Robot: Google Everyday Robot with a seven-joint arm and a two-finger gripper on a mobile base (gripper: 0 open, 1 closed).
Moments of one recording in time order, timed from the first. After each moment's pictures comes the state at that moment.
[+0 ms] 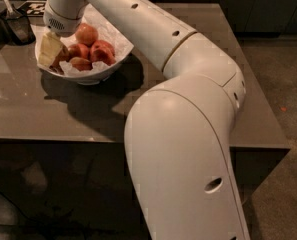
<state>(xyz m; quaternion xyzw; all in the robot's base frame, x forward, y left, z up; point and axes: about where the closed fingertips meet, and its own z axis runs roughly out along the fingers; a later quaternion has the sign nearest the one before) 0.709 0.249 0.909 -0.62 0.73 0.12 0.27</state>
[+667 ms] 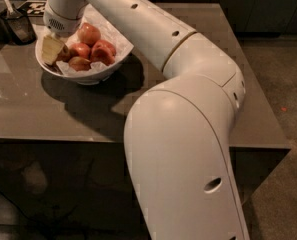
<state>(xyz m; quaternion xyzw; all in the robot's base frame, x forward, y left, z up) 0.709 0.249 0.908 -0.62 0.73 0.12 0.27</state>
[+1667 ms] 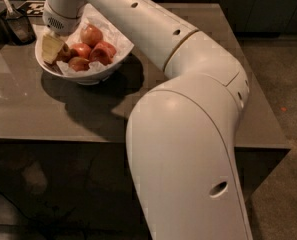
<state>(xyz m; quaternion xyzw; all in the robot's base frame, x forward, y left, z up) 0.708 0.251 0.915 -0.61 0.73 0.11 0.28</state>
